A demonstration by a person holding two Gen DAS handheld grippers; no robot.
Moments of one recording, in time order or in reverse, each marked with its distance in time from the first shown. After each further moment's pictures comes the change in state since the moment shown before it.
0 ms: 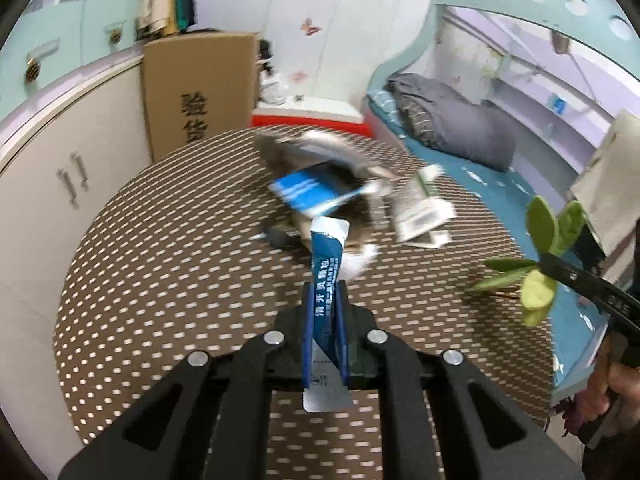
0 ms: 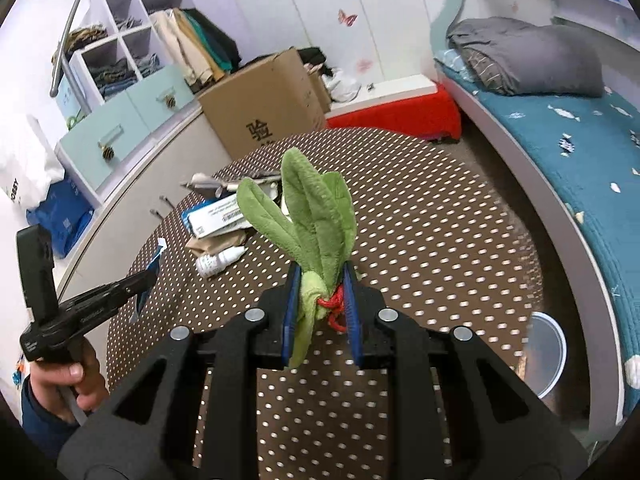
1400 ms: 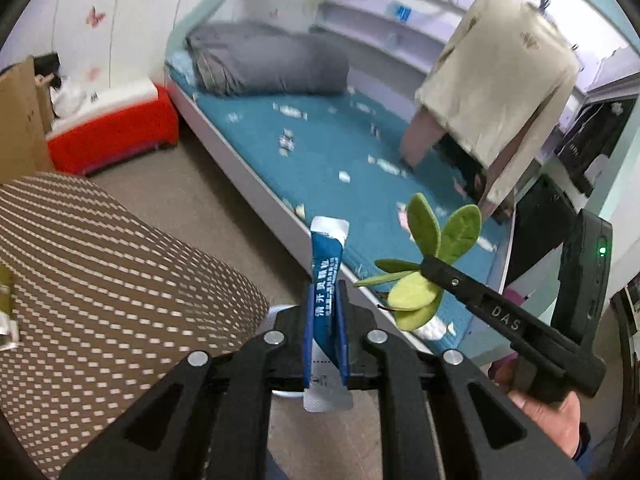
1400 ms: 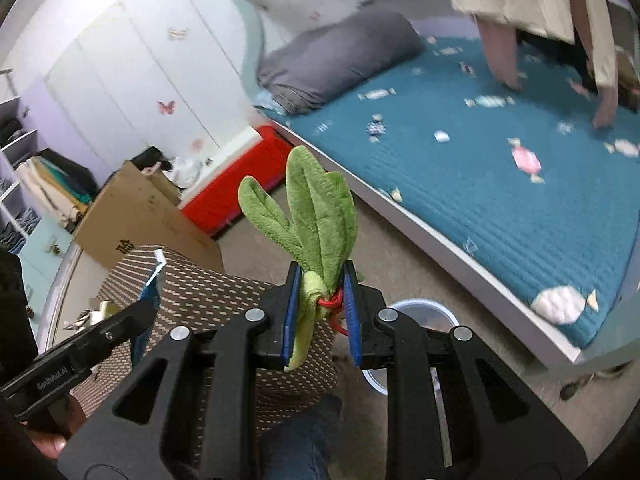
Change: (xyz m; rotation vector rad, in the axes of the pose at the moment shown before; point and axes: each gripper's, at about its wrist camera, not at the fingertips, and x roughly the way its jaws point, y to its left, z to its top) left arm 0.125 -0.367 0.009 0.329 0.216 -0.438; right arm -0.101 -0.261 -0.029 0.478 -0.157 -0.354
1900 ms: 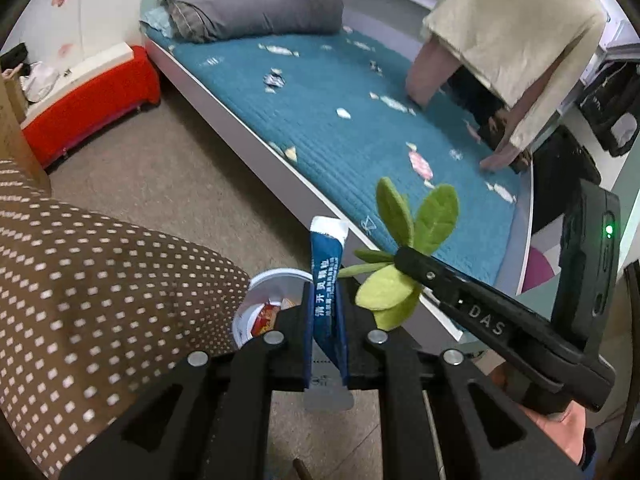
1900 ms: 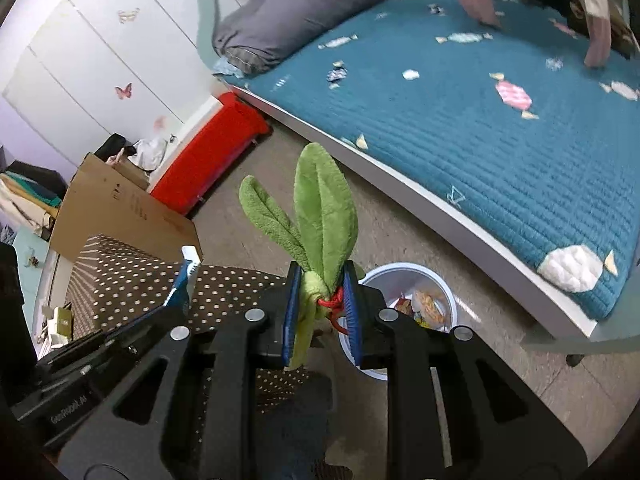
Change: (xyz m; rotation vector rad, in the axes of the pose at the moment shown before) left arm 0.115 -0.010 -0.003 0.053 0.211 0.009; right arm 0.080 -0.051 -0.013 0.119 0.151 -0.052
